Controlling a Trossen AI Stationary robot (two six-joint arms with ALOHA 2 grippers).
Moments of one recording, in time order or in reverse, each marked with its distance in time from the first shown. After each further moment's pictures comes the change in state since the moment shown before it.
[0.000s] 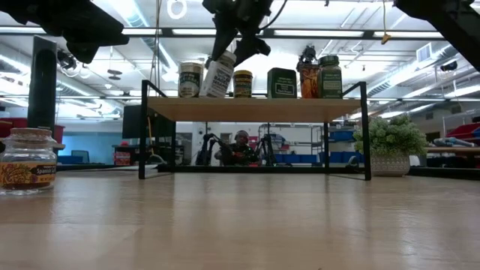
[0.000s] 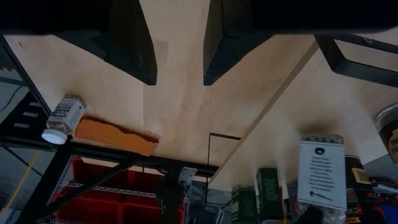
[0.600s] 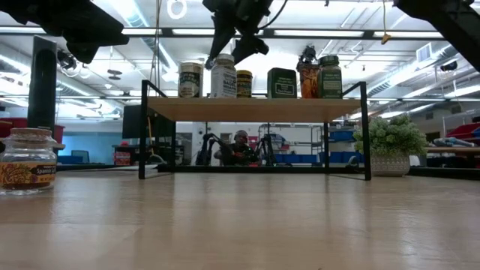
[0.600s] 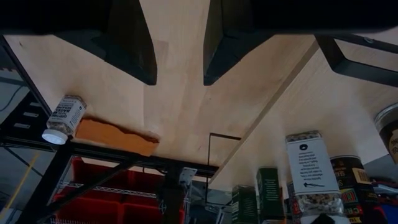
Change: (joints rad) left arm 0.000 0.000 0.000 0.000 0.001 0.000; right arm -0.011 -0.003 0.000 0.031 0.000 -0.032
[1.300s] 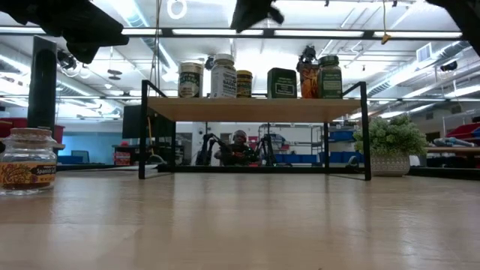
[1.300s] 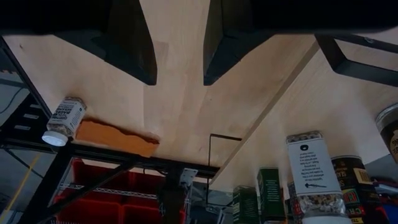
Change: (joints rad) left arm 0.000 0.000 0.000 -0.003 0.003 0.004; right arm 0.046 -0.146 0.000 -0.040 0.110 -0.047
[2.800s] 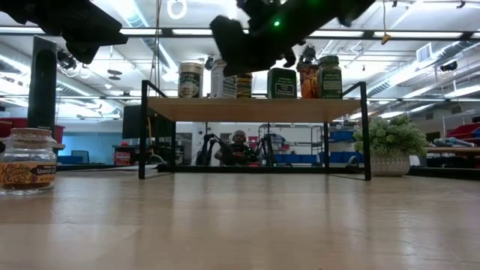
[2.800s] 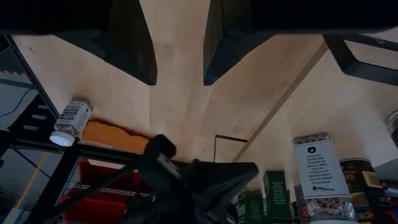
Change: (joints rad) left arm 0.000 0.000 0.000 0.004 0.019 -0.009; right arm 0.346 -0.182 -1.210 1.446 0.651 -0.194
